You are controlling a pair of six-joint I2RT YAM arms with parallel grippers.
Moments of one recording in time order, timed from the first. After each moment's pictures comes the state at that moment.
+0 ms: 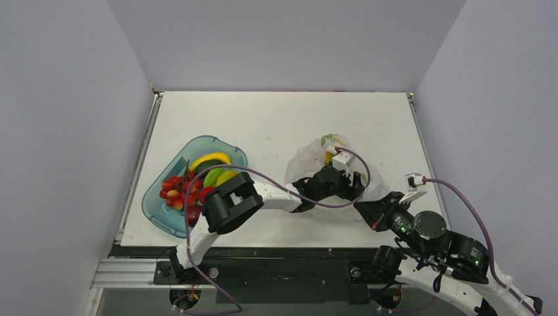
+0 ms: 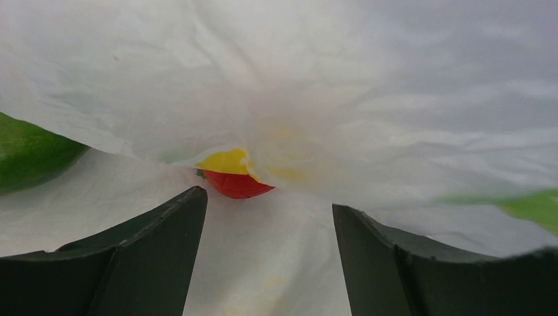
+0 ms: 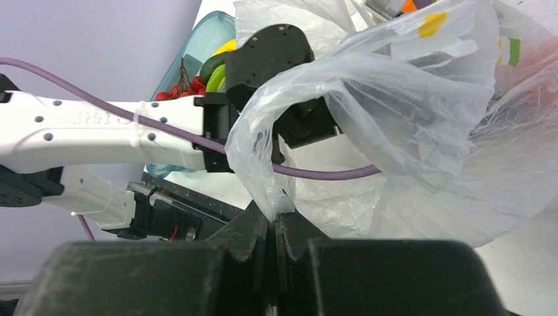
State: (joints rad) left arm -1.13 2.22 1.40 0.54 -0.09 -0.57; right arm 1.03 0.25 0.82 -0.89 0.41 0.84
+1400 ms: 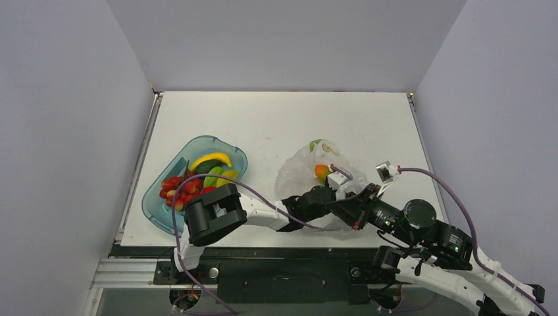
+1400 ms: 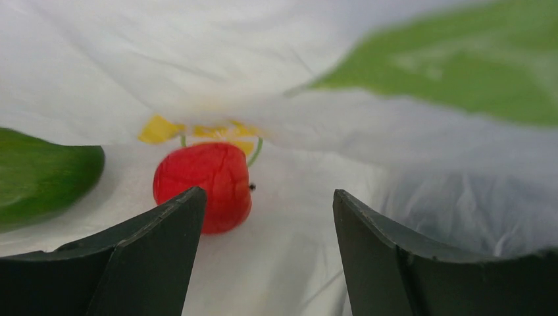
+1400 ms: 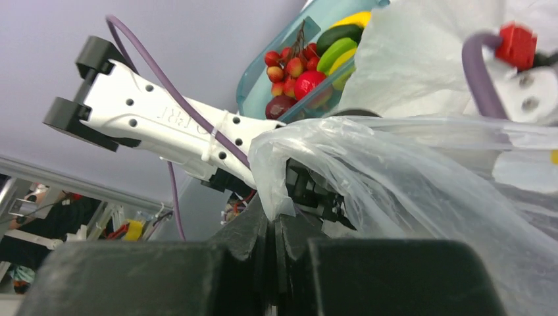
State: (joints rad) left arm -1.23 2.00 1.12 0.70 -0.14 -0.51; right arm 1.05 0.42 0.81 -0.55 0.09 0.77
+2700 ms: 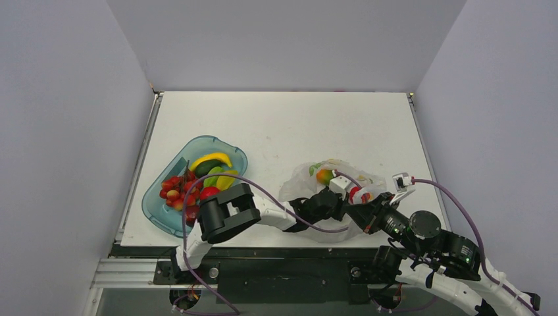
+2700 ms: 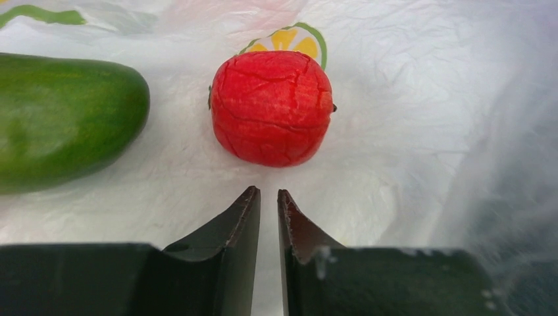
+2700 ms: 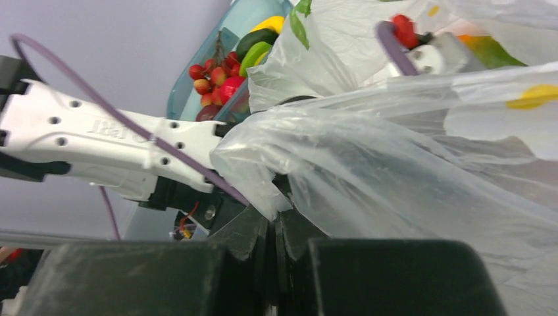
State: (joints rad) left arm -1.24 2.14 1.20 0.58 -0.24 -0.46; right arm 1.05 0.25 0.75 -0.75 0.28 0.80
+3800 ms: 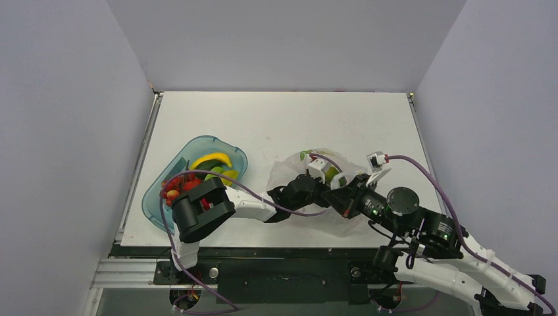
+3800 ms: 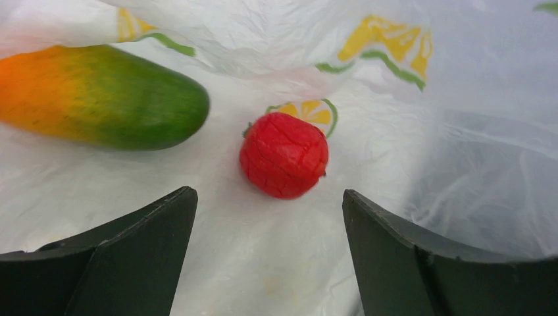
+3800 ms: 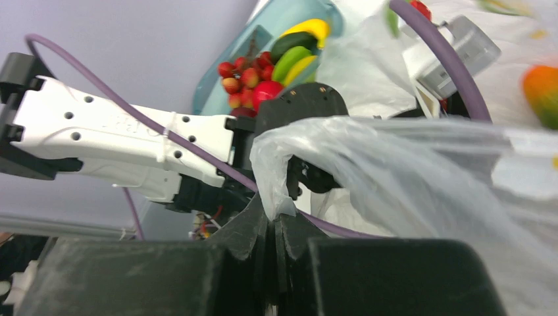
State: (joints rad) left arm -1.13 1.95 1.05 0.63 -0.09 -0.64; right arm 1.05 0.53 0.88 -0.63 0.24 0.76
